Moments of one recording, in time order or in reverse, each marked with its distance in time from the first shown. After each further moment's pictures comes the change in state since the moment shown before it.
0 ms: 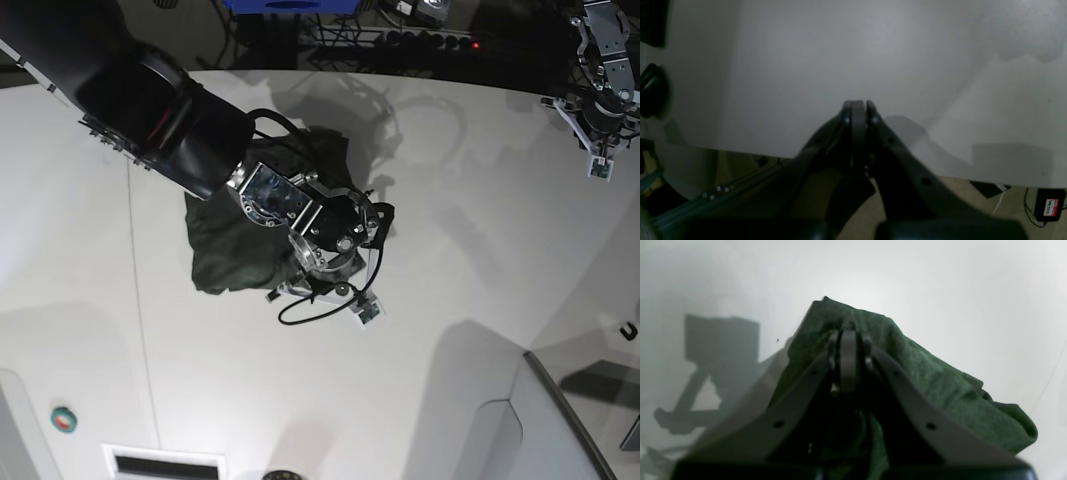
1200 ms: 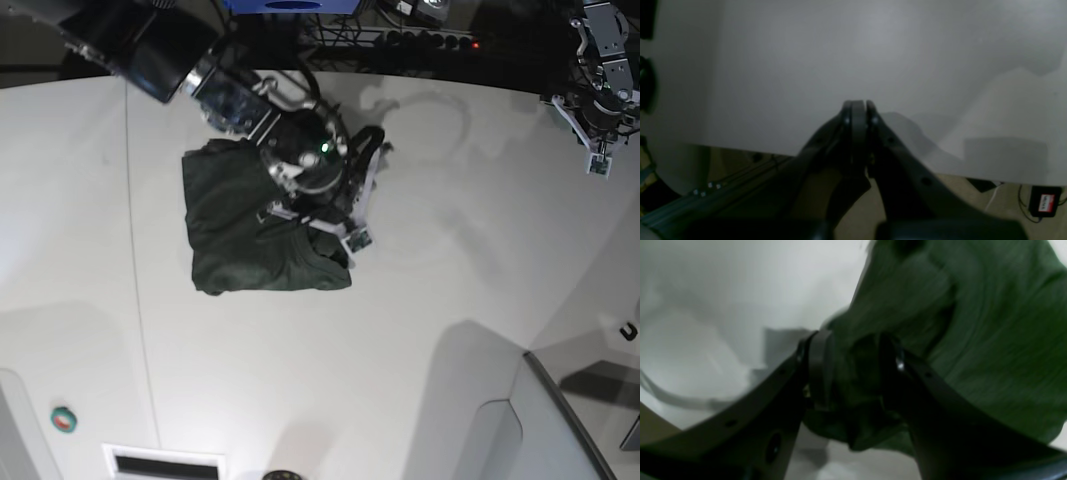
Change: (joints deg) left arm -0.5 -0.2 -0.1 -2.5 0.0 0.0 0.0; right arm -18.9 6.5 6.0 25.4 -4.0 1.9 -6.6
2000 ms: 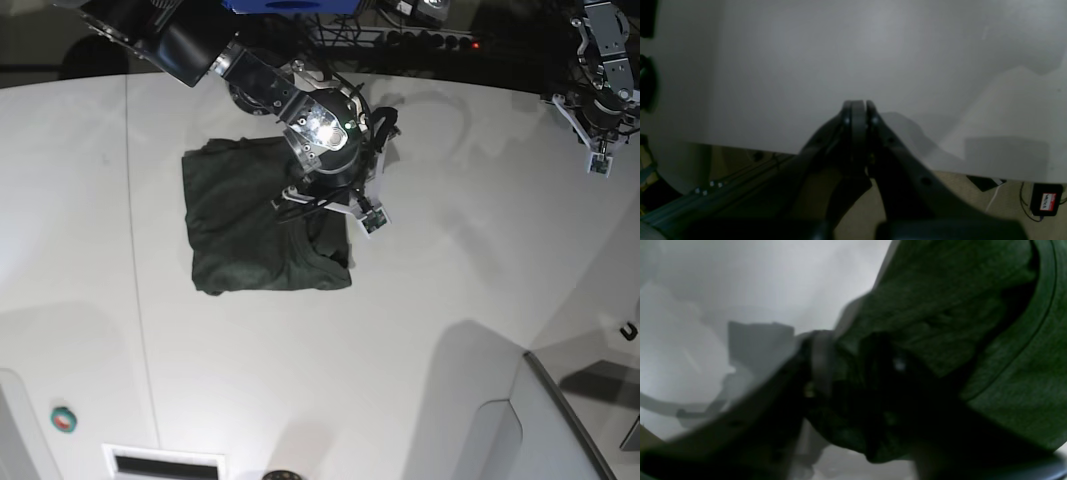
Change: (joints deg) left arm 0.2 -0.2 0.0 0.0 0.0 0.0 0.0; right arm -2.0 -4.2 0.0 -7.3 -5.3 0.3 4.0
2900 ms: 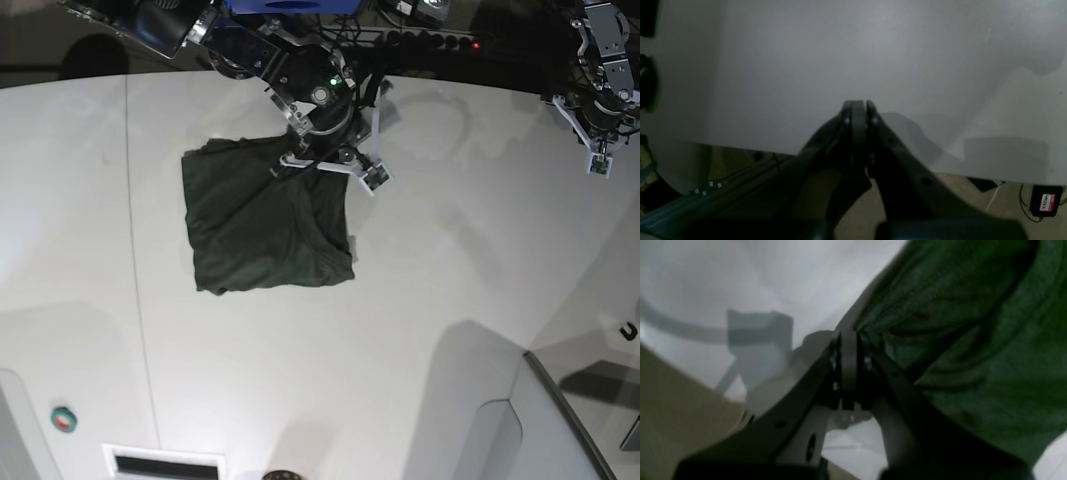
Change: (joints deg) left arm -0.3 0.0 0.0 -0.3 0.0 0.0 0.0; right arm -4.6 5.2 -5.2 9.4 0.0 2.6 -4.6
